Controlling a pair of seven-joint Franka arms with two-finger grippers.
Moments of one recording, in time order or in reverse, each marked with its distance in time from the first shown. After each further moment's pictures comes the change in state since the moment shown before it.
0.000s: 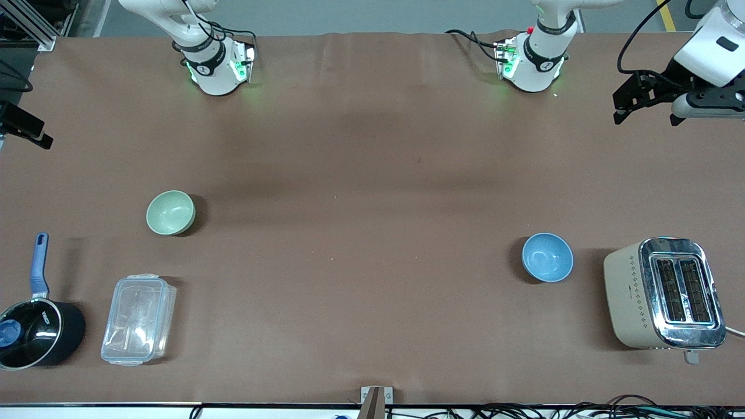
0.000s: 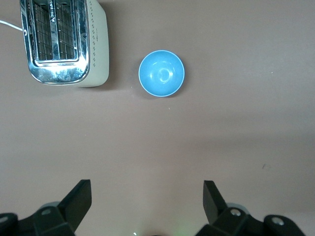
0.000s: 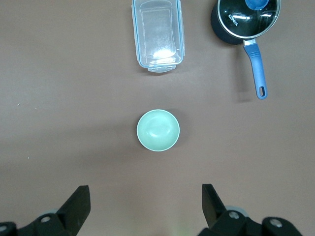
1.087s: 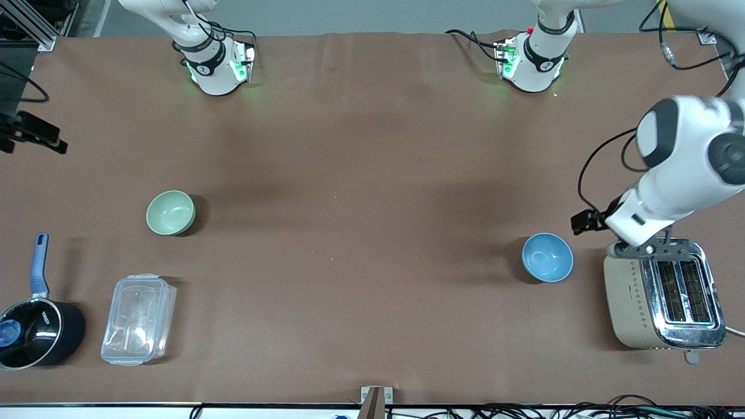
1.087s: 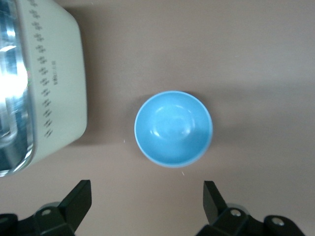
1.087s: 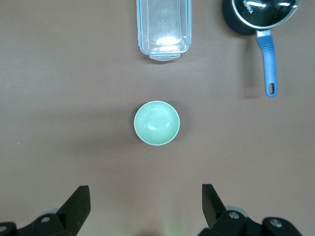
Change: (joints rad) left arm 0.038 0.458 0.004 -0.109 0.066 0.537 0.010; right arm -0.001 0.013 -0.014 -0.138 -0.001 0.084 -0.081
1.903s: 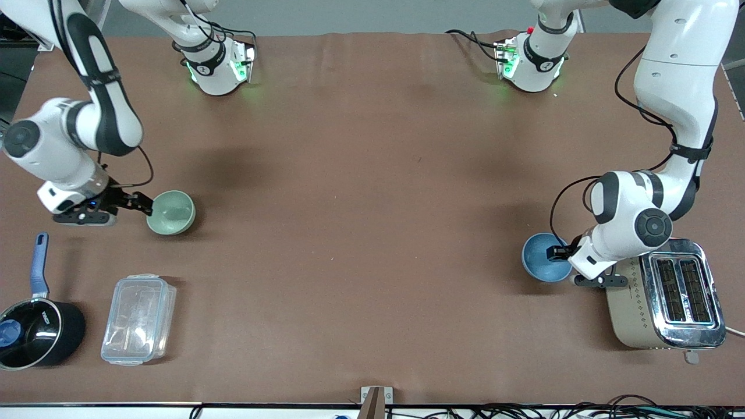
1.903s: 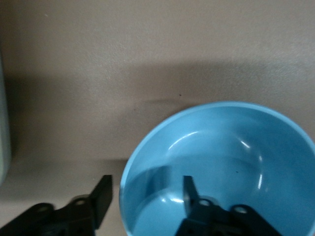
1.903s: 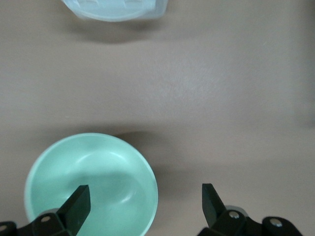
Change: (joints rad) left arm 0.051 0.310 0.001 -0.030 0.005 0.283 0.000; right arm -0.022 0.184 -0.073 -0.778 -0.002 1.118 -0.097
